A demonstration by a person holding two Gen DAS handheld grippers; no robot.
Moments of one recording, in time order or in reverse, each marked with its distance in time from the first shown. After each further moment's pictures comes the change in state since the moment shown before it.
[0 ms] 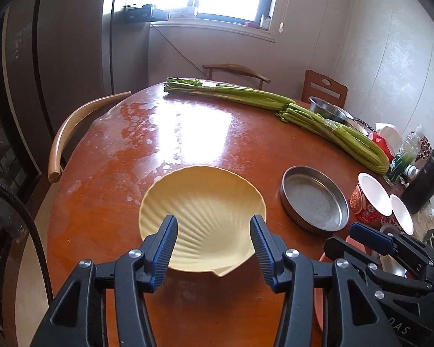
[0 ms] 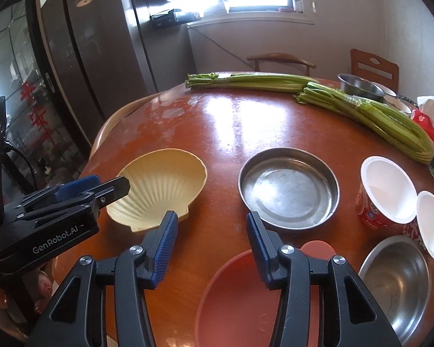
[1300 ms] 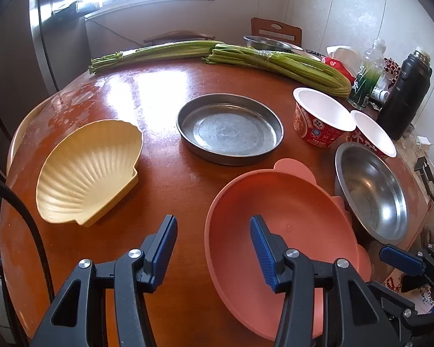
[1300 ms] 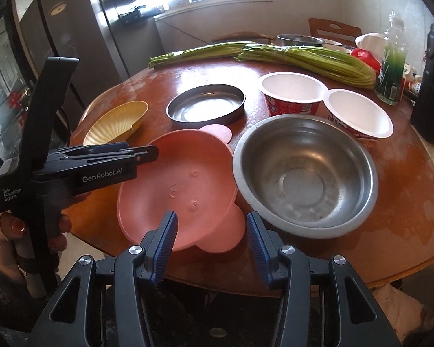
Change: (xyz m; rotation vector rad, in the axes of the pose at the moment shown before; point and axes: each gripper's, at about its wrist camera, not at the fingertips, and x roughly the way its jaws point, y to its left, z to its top) left arm 0.027 -0.116 -0.062 0.226 0.164 -0.072; right arm -0.080 -0.081 -0.118 0.102 0.064 -0.047
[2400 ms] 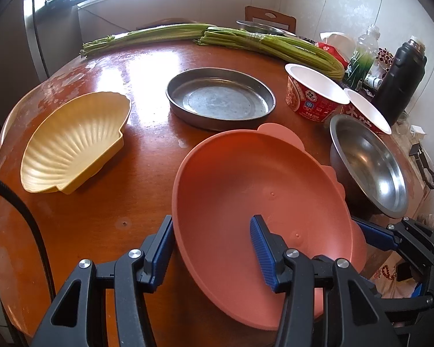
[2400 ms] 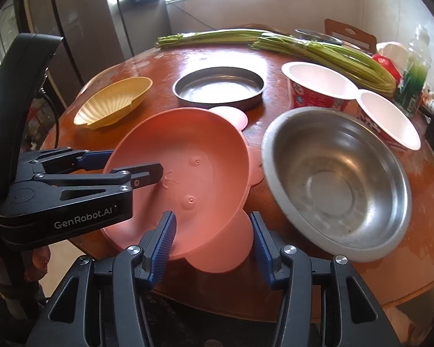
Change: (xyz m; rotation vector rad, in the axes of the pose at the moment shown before) left arm 0.009 0.002 -0.022 0.000 0.055 -0.052; right arm 0.049 0.021 0.006 -0.103 0.056 -0.028
